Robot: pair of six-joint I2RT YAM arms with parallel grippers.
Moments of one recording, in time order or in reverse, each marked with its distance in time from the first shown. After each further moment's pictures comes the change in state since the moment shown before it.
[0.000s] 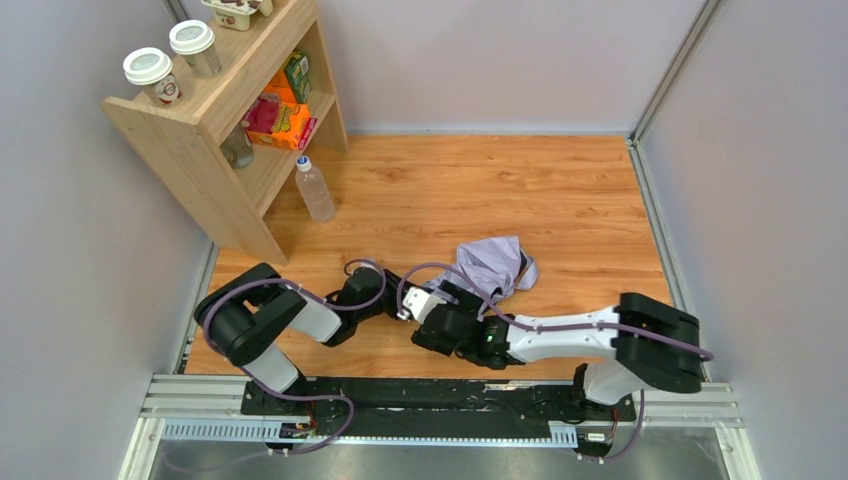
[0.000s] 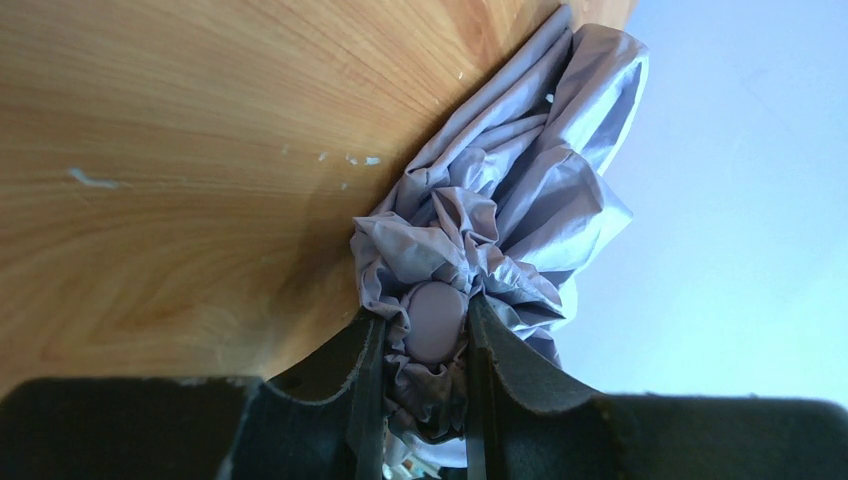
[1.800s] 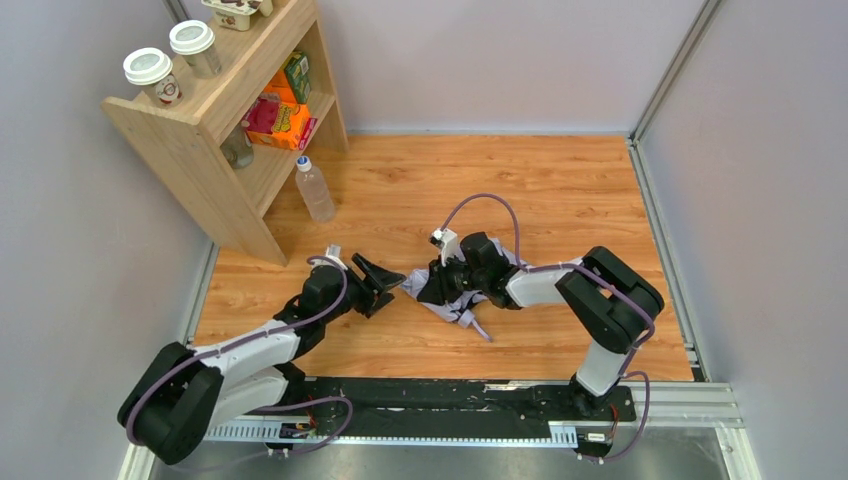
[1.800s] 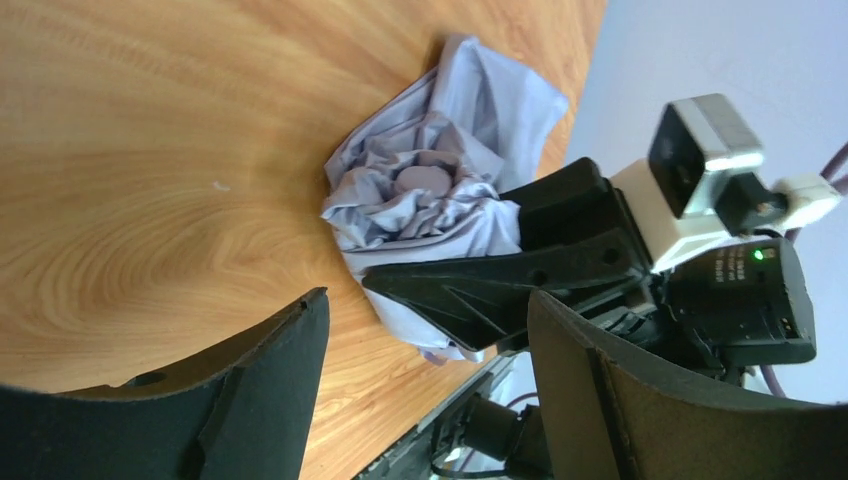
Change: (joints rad) left arm 0.192 -0.657 -0.071 -0.510 0.021 0.340; right arm -0.530 0.327 -0.008 0.547 -0.983 0.365
